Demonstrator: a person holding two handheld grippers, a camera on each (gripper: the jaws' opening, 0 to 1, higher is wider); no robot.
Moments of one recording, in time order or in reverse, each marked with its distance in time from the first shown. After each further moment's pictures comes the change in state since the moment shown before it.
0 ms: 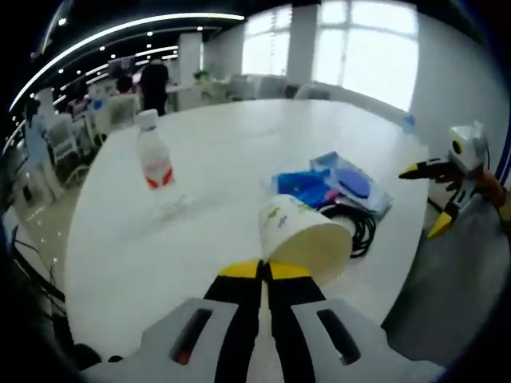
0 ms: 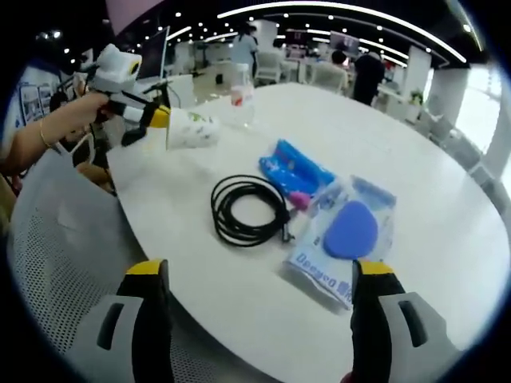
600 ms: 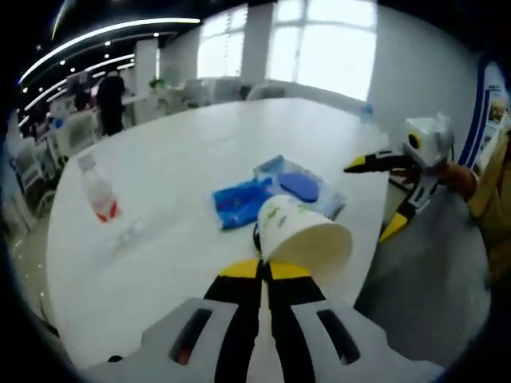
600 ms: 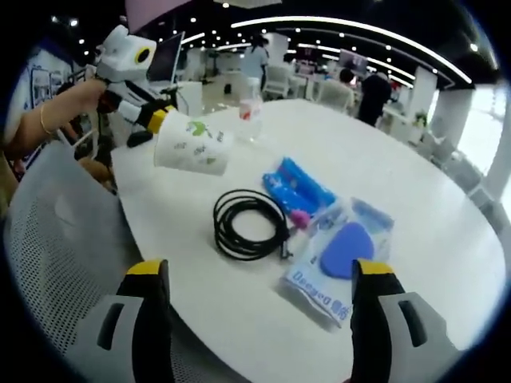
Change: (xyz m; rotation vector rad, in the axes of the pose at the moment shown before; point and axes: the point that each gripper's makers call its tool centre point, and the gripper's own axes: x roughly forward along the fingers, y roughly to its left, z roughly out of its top) left arm -0.001 -0.063 0.019 0.102 0.014 -0.186; right arm -0.001 0.002 0.015 -0.088 -0.080 -0.005
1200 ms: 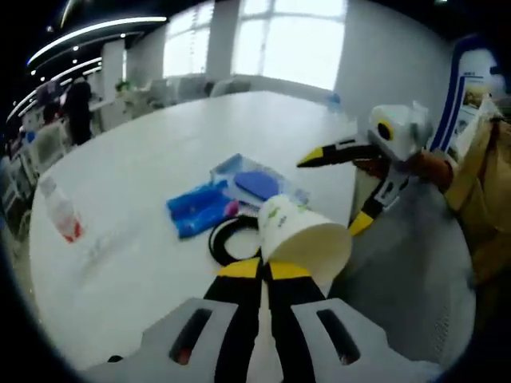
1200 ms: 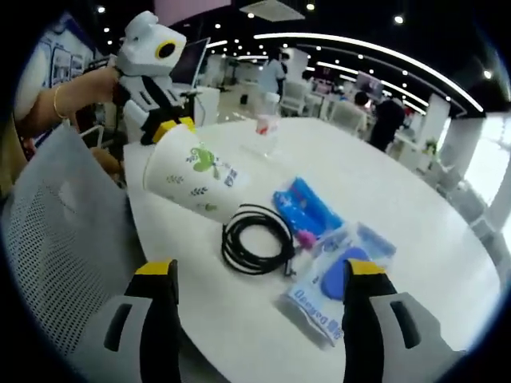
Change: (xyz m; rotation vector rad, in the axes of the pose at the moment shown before) left arm 0.010 -0.047 0.006 0.078 0.033 -0.164; right arm 0.000 0.010 0.015 -0.115 -0.069 0.035
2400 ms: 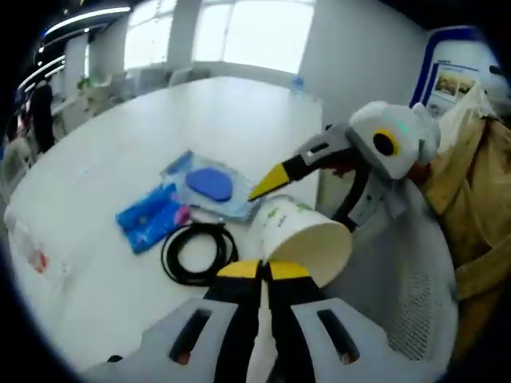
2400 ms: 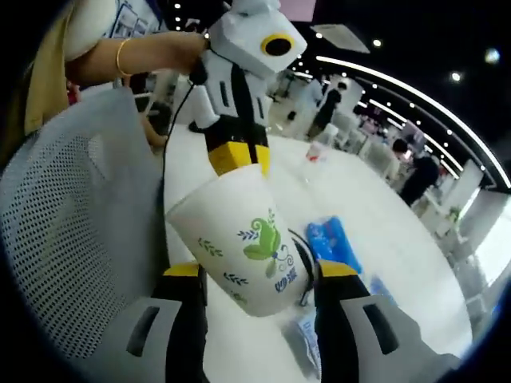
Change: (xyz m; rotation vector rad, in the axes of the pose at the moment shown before) left arm 0.027 -0.041 0.012 0.063 0.090 -0.172; right arm 0.002 0.041 0.019 -0.305 -0.078 0.136
